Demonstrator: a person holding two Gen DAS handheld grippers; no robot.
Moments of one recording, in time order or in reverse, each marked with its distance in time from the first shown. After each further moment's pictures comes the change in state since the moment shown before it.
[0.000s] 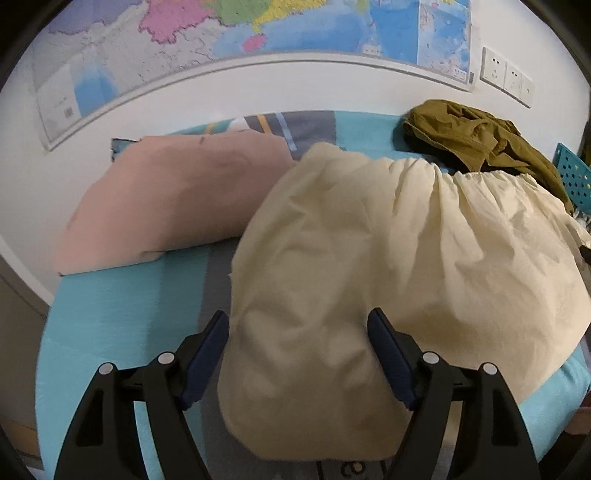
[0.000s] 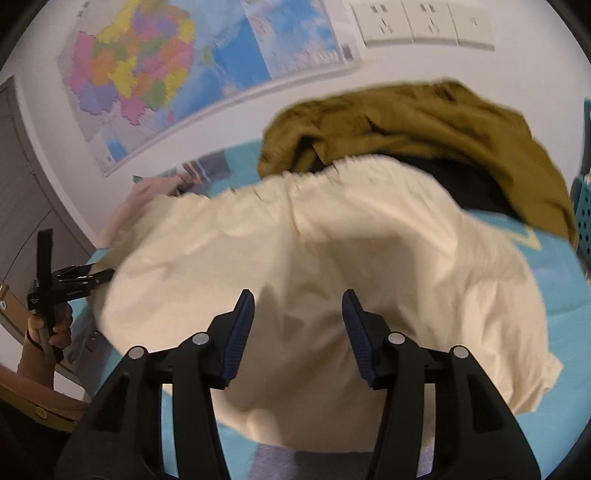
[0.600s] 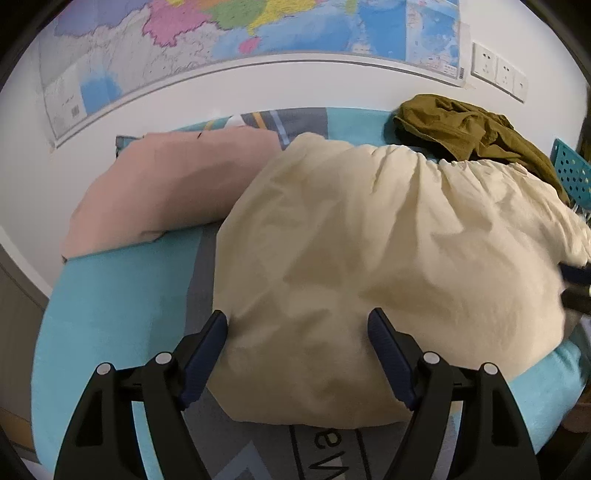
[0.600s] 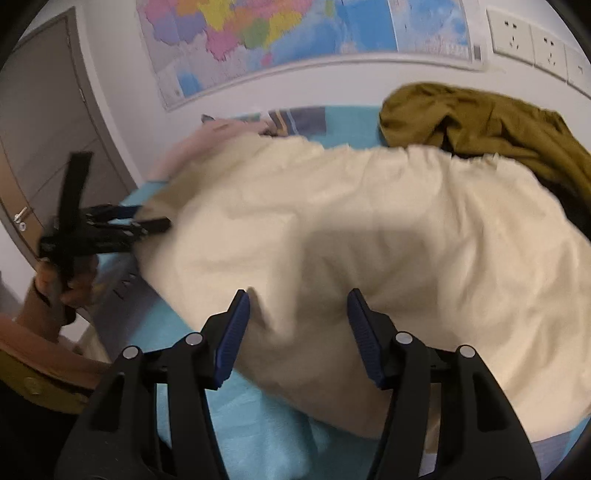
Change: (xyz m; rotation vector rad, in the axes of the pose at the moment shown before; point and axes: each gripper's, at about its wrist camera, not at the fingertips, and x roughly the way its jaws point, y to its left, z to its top) left arm -0.008 -0.011 -0.020 -0.008 -0.003 -0.006; right arm 0.048 0.099 -0.026 -0.224 0.120 0.137
